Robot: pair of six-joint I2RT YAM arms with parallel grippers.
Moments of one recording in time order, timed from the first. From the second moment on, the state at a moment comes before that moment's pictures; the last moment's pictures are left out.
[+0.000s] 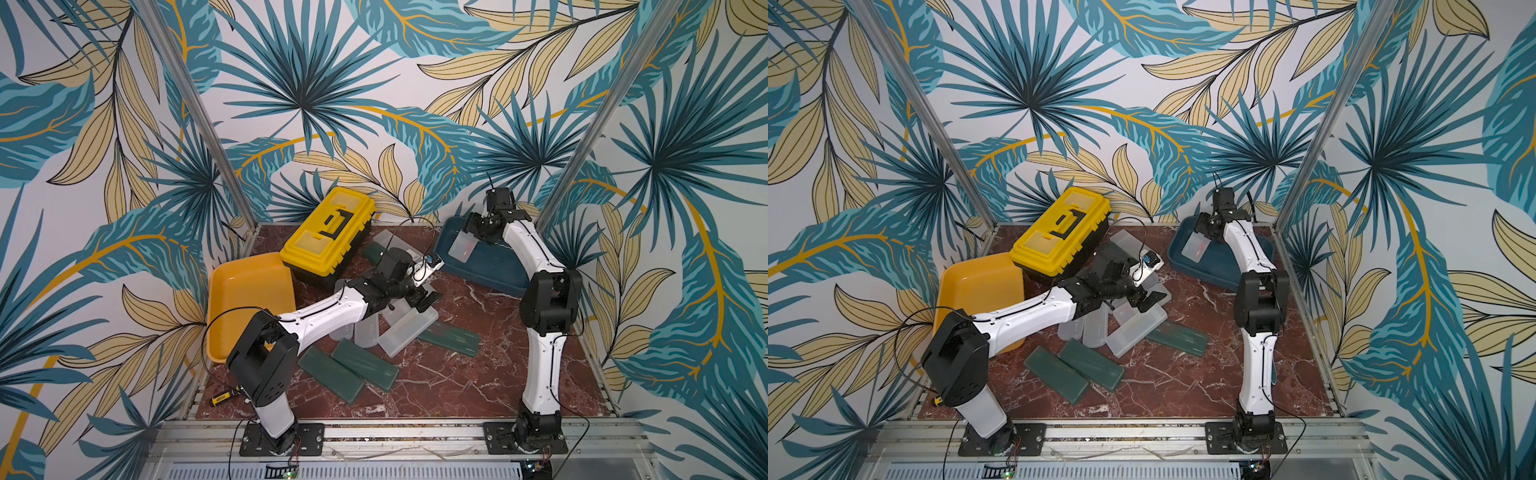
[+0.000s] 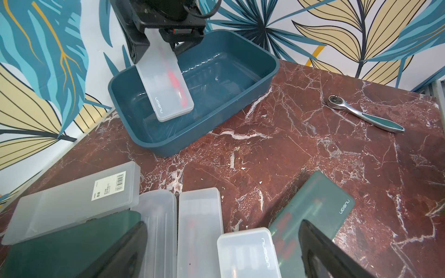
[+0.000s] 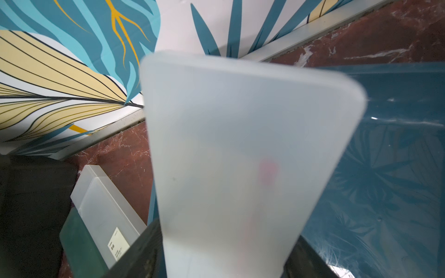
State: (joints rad) left arm -0.73 1.71 1.27 -0.07 0.24 0.19; right arm 0.04 2.25 2.13 -0.75 -0.06 0.46
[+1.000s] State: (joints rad) left arm -0.73 1.64 1.22 -0.07 0.25 0.15; right arm 0.04 2.39 2.21 -0.89 -0.17 0.38
